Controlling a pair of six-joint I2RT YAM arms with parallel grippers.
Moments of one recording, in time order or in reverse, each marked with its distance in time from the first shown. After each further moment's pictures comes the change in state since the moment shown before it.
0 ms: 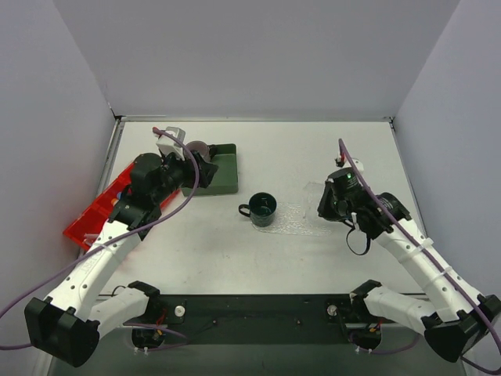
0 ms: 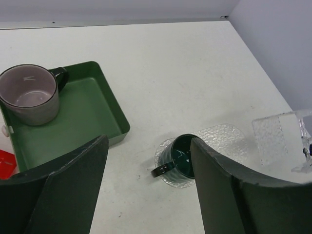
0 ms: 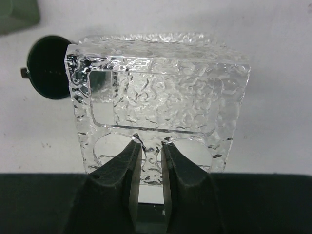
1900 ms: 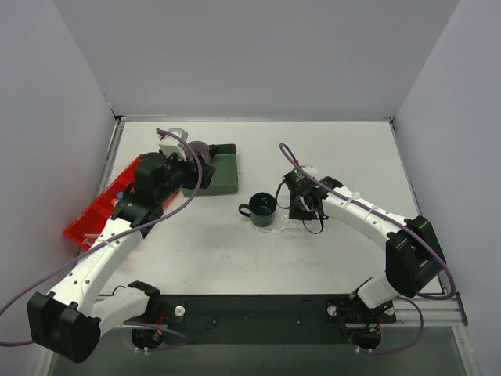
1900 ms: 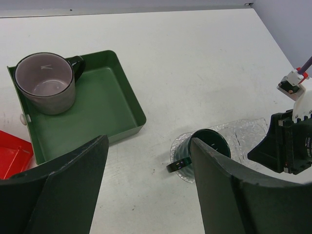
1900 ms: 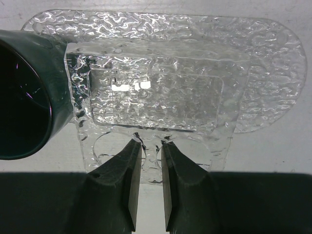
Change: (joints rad) left arm 0.000 0.027 0.000 -0.045 -0.072 0.048; right arm 0.076 0.498 -0.040 0.195 -0.043 0.036
